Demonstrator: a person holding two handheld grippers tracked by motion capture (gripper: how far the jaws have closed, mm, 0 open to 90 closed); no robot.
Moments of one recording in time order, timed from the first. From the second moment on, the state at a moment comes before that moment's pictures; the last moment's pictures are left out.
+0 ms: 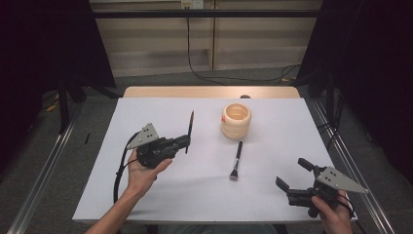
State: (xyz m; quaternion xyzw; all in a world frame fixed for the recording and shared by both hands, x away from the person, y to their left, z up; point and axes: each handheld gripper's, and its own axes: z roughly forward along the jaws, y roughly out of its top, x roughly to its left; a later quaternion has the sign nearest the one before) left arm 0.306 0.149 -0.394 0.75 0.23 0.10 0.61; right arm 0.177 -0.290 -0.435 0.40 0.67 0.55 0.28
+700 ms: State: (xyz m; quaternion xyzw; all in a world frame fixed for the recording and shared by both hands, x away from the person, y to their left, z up) left arm 0.293 0.126 -0.391 0.75 0.21 0.08 0.62; right arm 0.197 -0.261 -0.417 0.35 0.68 0.59 0.24
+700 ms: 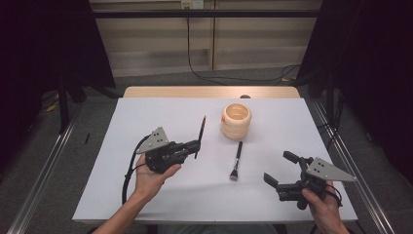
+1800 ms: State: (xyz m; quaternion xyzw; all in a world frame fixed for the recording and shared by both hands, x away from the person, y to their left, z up) left arm 0.281 0.097 -0.390 0.76 0.18 0.06 0.62; right arm 0.239 -0.186 -0.375 0.26 0.72 0.62 0.18
